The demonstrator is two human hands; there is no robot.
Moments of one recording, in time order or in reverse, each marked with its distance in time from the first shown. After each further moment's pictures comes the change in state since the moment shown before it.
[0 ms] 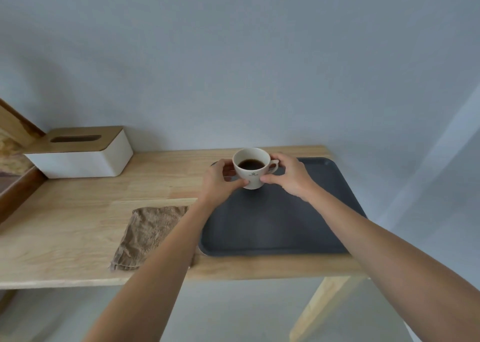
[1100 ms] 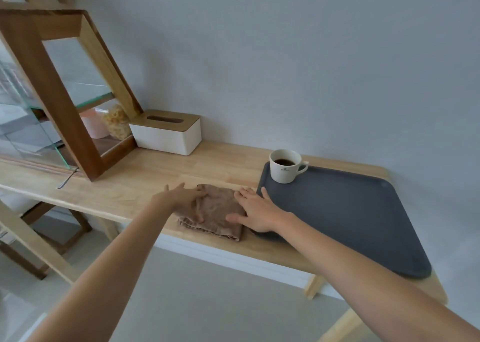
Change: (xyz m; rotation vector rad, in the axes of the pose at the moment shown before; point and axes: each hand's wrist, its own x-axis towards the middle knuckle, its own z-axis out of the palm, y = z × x) left_hand -0.107 -0.044 -0.182 1.000 -0.523 -0.433; right_hand -0.060 -0.089 0.152 -0.720 -0.624 -0.389
